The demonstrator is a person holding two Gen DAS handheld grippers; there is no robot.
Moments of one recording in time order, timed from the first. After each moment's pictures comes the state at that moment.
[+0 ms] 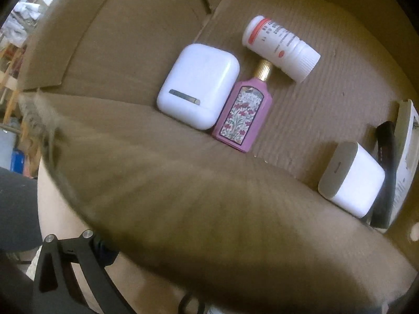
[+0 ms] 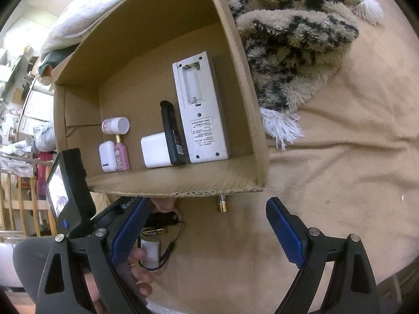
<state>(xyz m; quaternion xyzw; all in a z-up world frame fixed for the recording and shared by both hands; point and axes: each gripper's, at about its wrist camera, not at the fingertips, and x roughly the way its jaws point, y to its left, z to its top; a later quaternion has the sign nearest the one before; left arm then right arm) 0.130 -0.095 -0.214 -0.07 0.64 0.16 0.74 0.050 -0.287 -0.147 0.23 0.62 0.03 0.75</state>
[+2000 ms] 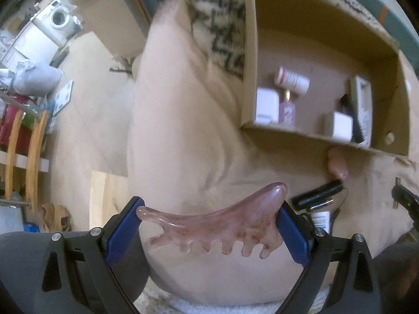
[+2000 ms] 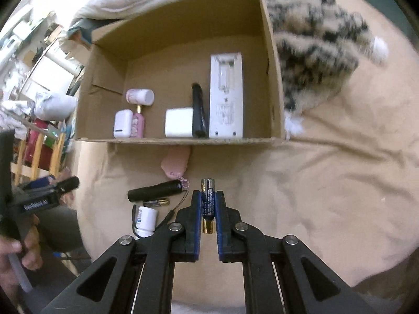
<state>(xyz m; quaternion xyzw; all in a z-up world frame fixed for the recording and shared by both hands) 0.083 0.009 -0.103 0.05 0.62 0.01 0.78 0.000 -0.251 -0.102 0.12 0.58 0.07 0.80</state>
